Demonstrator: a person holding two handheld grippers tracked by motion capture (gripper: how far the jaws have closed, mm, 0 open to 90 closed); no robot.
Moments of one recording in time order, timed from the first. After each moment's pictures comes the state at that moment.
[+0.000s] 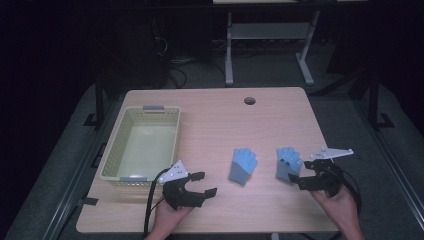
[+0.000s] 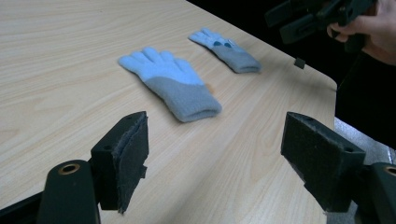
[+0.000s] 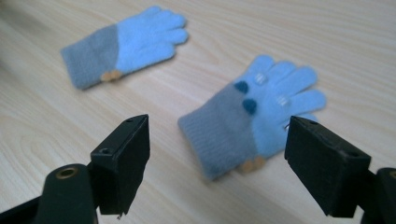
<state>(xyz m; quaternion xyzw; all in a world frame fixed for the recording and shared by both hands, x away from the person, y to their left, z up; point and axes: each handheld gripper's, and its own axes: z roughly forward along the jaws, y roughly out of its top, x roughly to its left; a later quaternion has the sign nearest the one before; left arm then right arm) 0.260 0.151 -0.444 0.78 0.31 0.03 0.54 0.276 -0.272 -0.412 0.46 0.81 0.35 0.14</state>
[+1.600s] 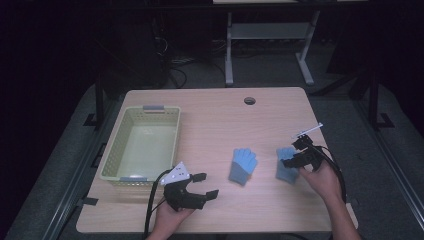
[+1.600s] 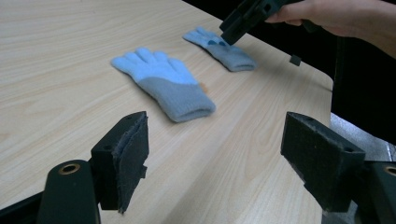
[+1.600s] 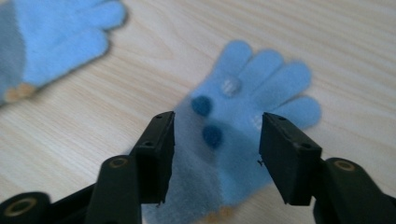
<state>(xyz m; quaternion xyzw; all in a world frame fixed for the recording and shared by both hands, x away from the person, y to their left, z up) 0.256 0.148 -0.443 0.78 0.30 0.03 0.54 0.355 -0.251 -0.427 0.52 0.82 0.21 0.07</state>
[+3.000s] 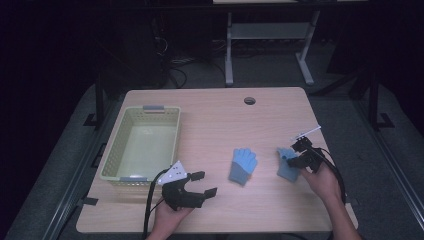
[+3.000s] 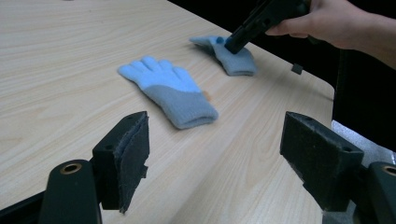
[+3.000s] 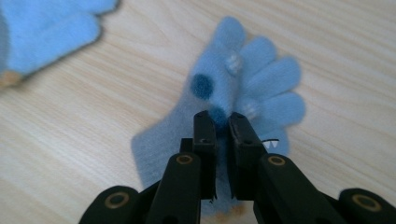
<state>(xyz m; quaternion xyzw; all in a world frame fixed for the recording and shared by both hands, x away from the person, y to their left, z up) 0.255 0.151 -0.439 0.77 0.30 0.04 0.55 0.350 -0.248 -0.428 0.52 0.83 0.20 0.08</state>
